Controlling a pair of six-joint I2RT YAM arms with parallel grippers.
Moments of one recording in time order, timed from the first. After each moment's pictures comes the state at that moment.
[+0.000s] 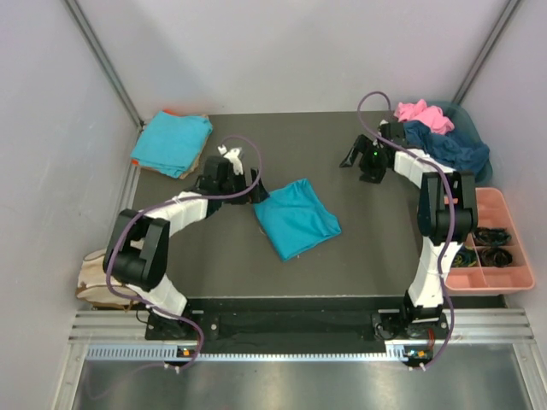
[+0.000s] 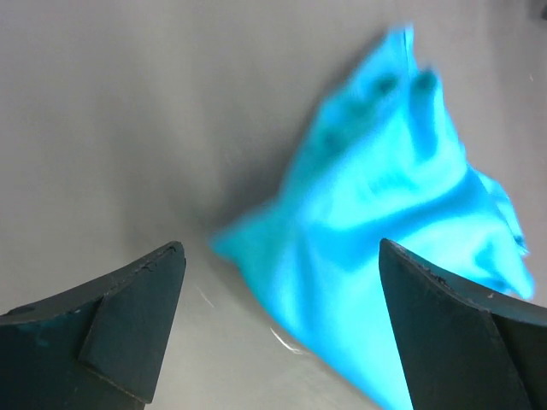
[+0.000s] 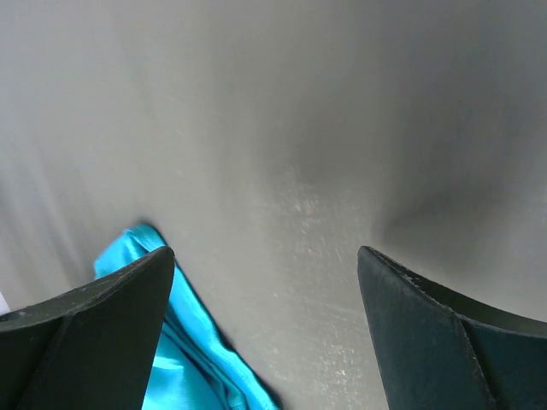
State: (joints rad) left arm -0.31 1.65 0.95 0.02 0.32 -0.34; right arm 0.08 2.00 1.42 -0.31 -0.34 0.57
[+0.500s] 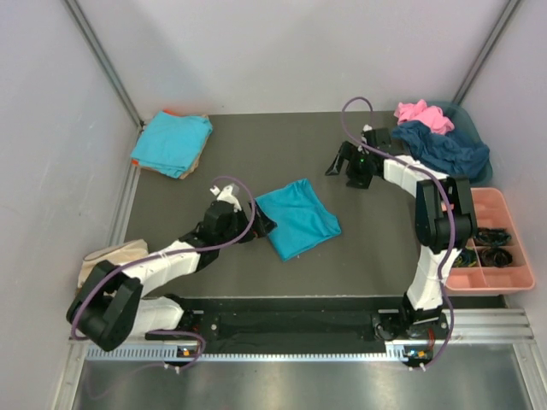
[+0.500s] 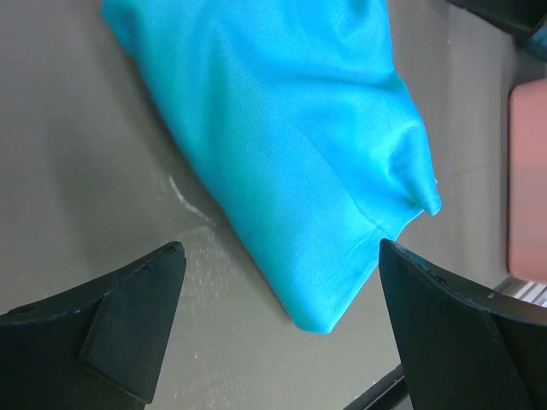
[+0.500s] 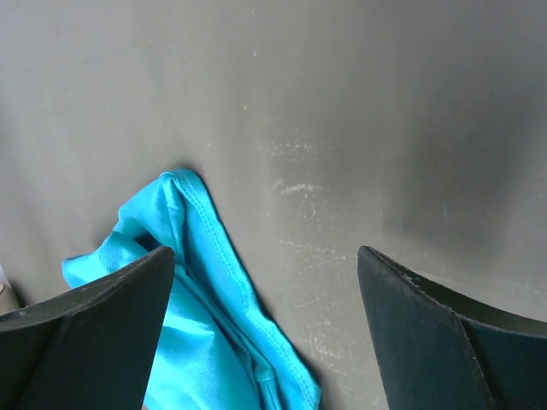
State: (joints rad) left arm -0.55 1.24 0.48 0.22 0.12 -0.78; right arm 0.18 1.93 1.32 -0.27 -0.34 0.57
